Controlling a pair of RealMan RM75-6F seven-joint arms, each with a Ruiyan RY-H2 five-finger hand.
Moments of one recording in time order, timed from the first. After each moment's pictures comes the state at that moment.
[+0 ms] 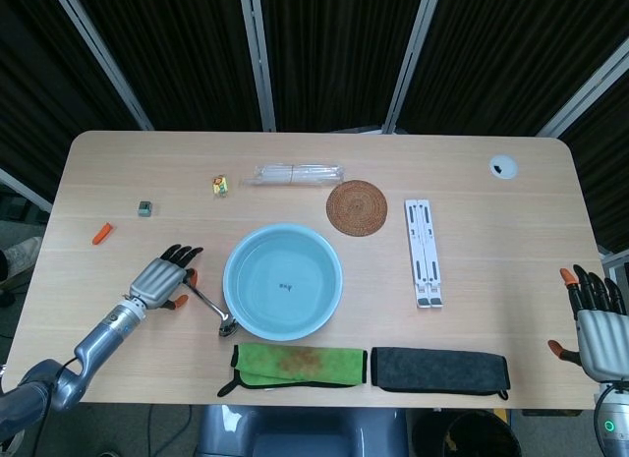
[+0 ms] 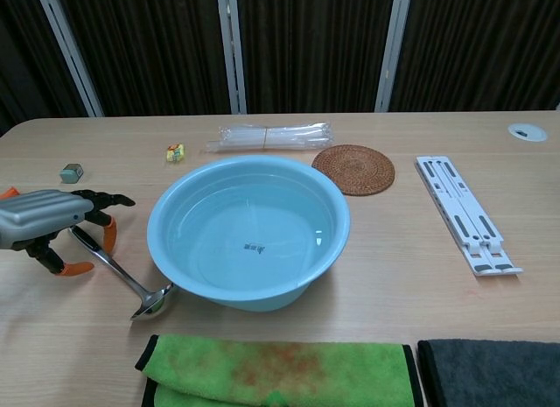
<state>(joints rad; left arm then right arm) -0.62 -1.66 0.07 -0.83 1.59 0.91 -0.24 0.07 -1.10 0.08 -1.63 -1.36 1.41 -0.18</state>
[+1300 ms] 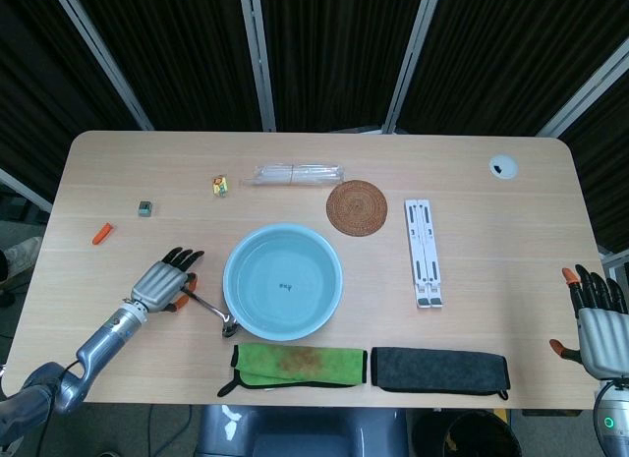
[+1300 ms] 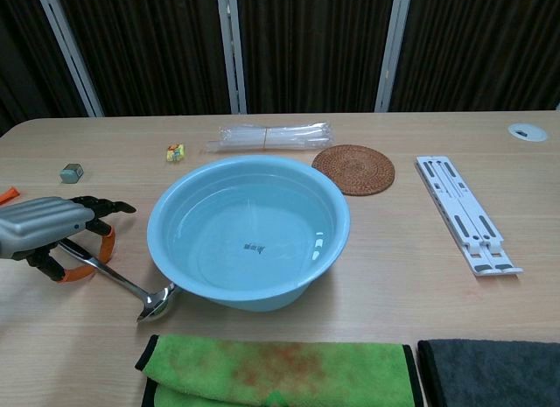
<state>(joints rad) -0.60 -1.70 0.10 -0.77 1.60 0.95 -0.24 0.08 -1.11 0.09 -1.63 -1.33 1.40 -0.20</state>
